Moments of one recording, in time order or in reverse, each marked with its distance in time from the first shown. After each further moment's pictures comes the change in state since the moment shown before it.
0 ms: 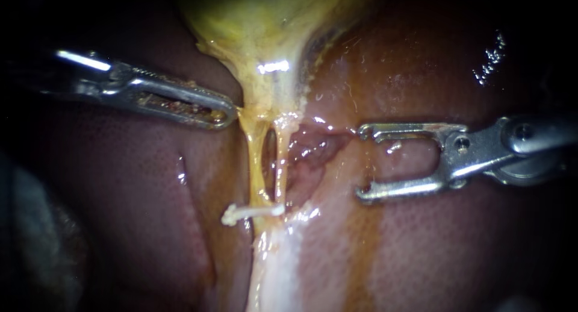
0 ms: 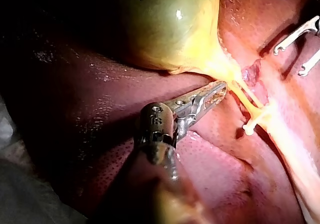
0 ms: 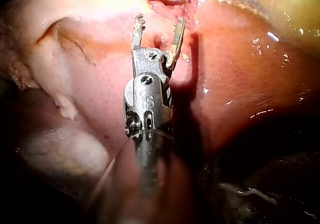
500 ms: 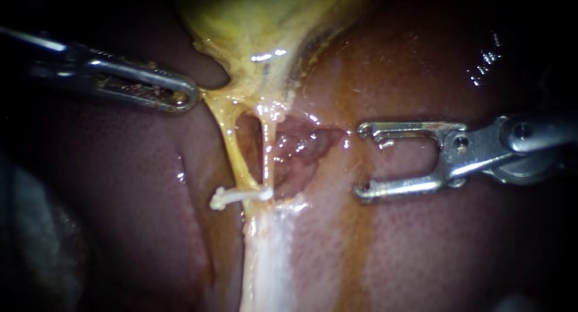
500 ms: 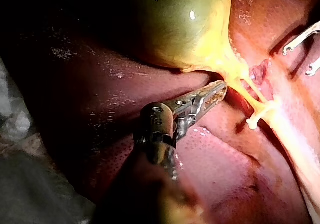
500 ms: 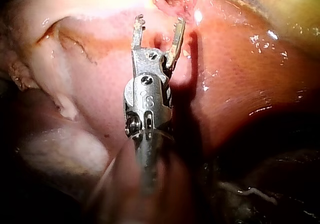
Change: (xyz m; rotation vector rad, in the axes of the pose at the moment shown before) right arm 0.000 0.000 0.000 -0.002 0.000 0.000; left arm 0.001 0.000 -0.004 0.016 0.011 -0.008
